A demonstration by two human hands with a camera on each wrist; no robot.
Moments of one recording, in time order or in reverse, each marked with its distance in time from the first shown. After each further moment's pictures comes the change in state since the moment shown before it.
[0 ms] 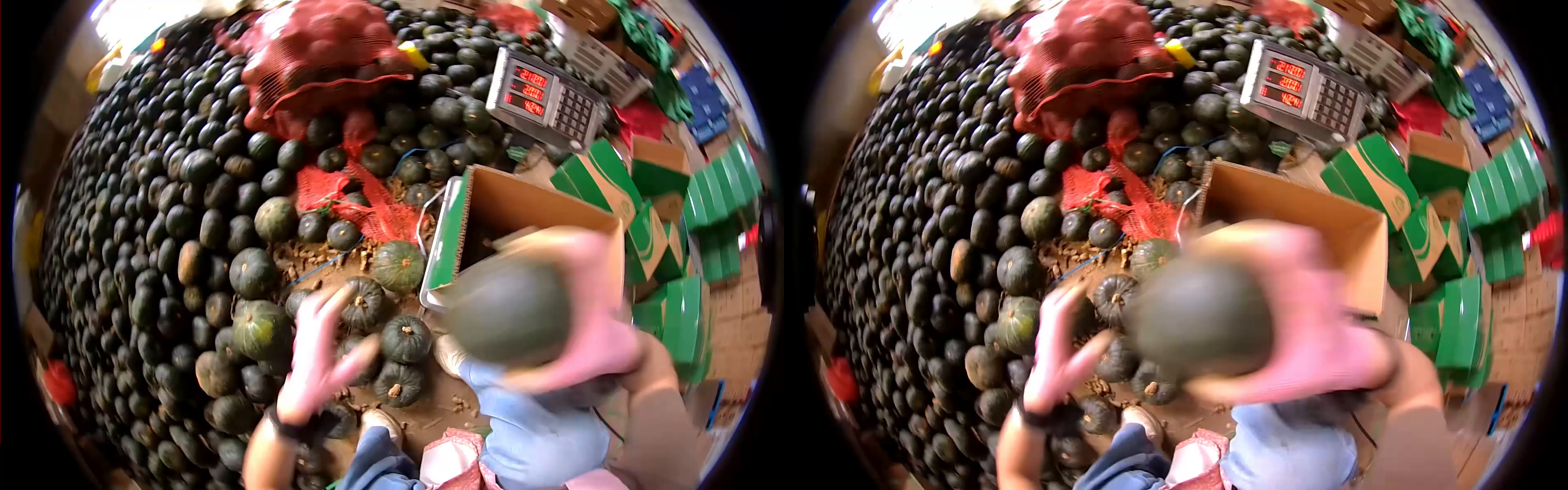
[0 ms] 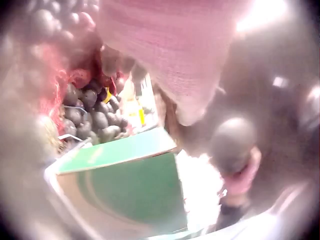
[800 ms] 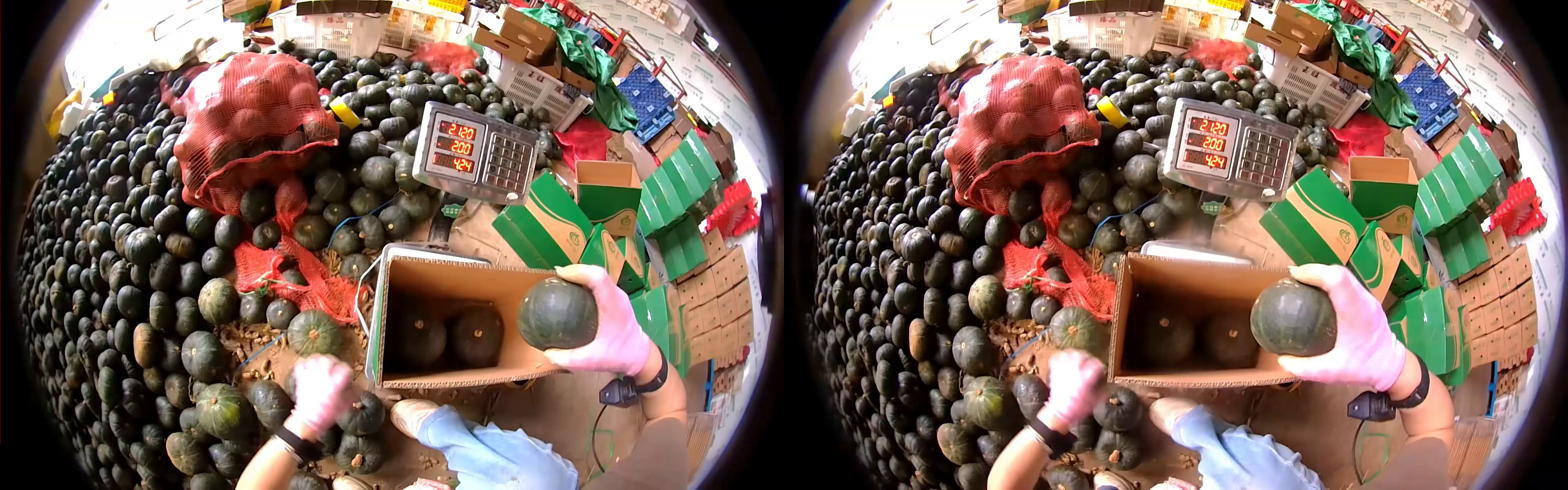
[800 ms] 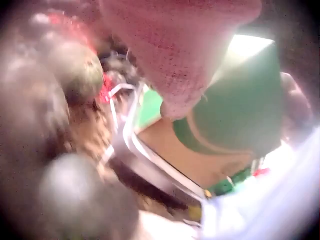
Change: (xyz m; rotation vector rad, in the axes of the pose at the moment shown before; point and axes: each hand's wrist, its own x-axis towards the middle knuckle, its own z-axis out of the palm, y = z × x) left_hand 0.067 -0.063 0.119 0.575 -0.404 0.093; right_hand -0.049 0.061 -0.115 -0.401 -0.051 0.426
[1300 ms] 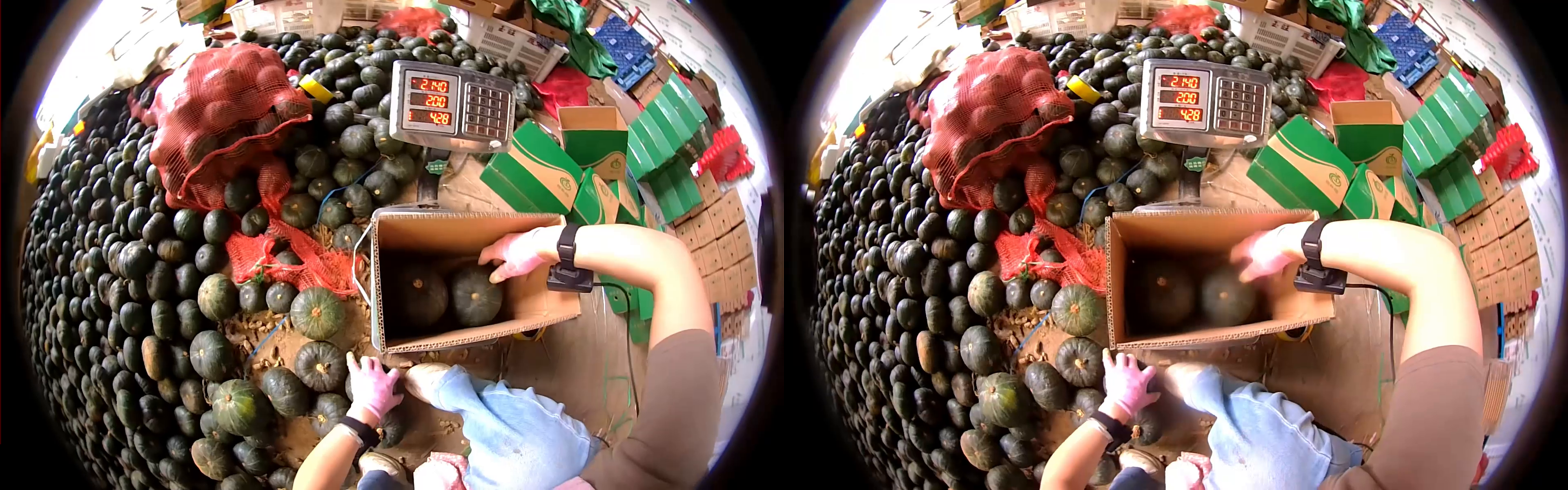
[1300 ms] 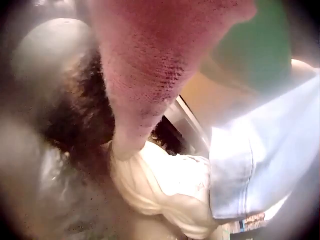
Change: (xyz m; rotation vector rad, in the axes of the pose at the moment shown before) left_hand -0.023 0.060 0.057 0.218 -0.378 0.147; right_hand 0.066 0.117 0.130 -0.149 -1.107 0.247
